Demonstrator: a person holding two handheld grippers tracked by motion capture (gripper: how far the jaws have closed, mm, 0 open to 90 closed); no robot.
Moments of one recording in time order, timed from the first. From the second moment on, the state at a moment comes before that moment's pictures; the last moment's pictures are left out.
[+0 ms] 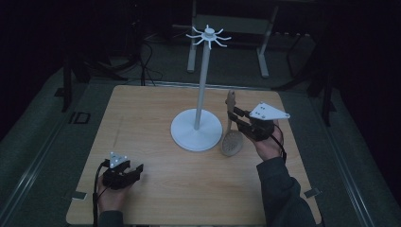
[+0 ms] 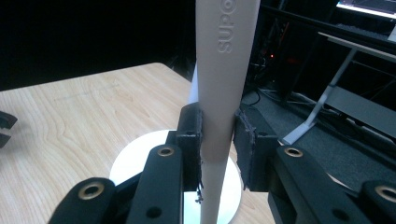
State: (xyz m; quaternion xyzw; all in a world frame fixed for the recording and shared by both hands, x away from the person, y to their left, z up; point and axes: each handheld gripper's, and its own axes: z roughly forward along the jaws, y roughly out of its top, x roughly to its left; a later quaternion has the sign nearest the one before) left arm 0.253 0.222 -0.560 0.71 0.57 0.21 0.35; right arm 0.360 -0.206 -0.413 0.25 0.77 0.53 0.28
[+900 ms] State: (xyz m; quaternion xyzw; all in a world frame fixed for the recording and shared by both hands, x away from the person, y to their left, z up) left arm 0.253 0.222 -0.559 0.71 0.57 0.21 0.36; right arm 0.360 -0.204 -0.405 0.25 0.75 0.54 0.28
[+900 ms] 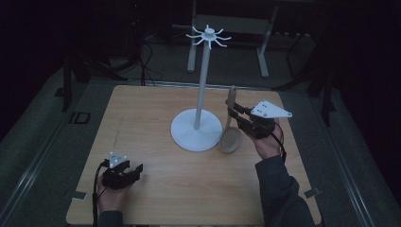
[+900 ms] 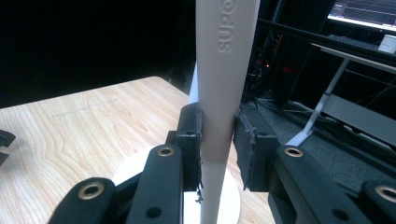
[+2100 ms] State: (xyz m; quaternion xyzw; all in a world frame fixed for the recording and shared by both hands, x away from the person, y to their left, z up) left arm 0.253 0.222 -0.560 0.71 0.57 0.21 0.36; right arm 0.371 -0.191 -0.373 0.26 0.73 0.56 0.29
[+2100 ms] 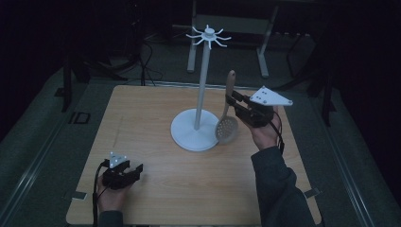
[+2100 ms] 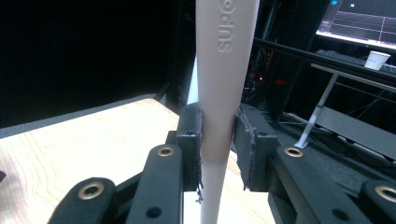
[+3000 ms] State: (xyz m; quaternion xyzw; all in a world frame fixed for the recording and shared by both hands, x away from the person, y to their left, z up) left arm 0.253 0.222 -0.559 0.71 0.57 0.21 0.36; right arm 0.379 -0.191 -0.358 0.27 0.72 0.57 0.29
